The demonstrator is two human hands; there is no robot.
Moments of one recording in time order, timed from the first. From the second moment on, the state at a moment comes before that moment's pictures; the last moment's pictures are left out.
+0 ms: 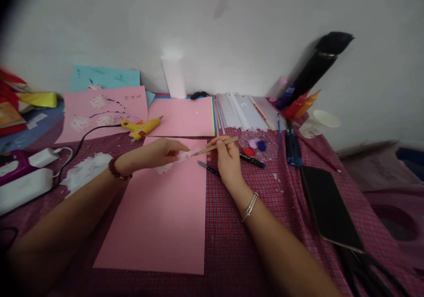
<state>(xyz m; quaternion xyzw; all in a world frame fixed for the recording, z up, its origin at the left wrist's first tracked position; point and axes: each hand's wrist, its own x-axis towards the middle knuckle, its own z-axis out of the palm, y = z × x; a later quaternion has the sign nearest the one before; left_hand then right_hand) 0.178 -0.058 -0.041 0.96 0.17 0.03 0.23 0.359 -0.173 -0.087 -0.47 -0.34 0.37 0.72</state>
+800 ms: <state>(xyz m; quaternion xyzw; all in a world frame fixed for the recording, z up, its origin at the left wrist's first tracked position) 0.173 -0.052 -0.046 0.95 0.20 0.04 0.23 0.337 -0.182 -0.083 -0.54 -0.53 0.27 0.60</state>
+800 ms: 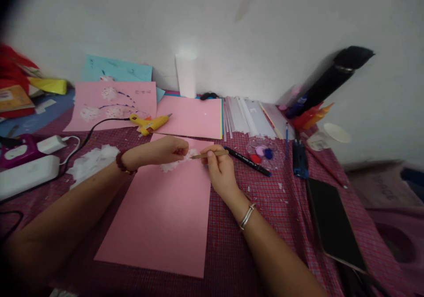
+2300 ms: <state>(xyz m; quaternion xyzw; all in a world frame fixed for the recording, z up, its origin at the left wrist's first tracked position) 0.155 -0.030 -0.039 0.87 0.29 0.11 0.38 0.340 -0.182 -0.079 -0.51 -0.42 0.30 0.68</state>
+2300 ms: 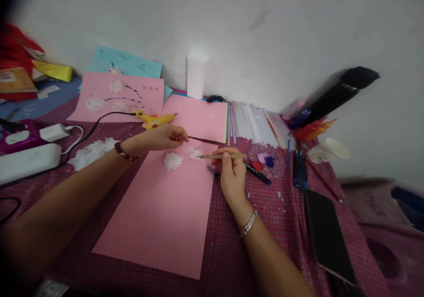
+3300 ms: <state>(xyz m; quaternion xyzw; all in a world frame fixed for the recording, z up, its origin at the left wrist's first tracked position) 0.167 -0.063 -0.022 0.88 0.26 -0.02 0.41 0.343 -0.176 -0.086 -0.53 -0.44 0.30 0.65</state>
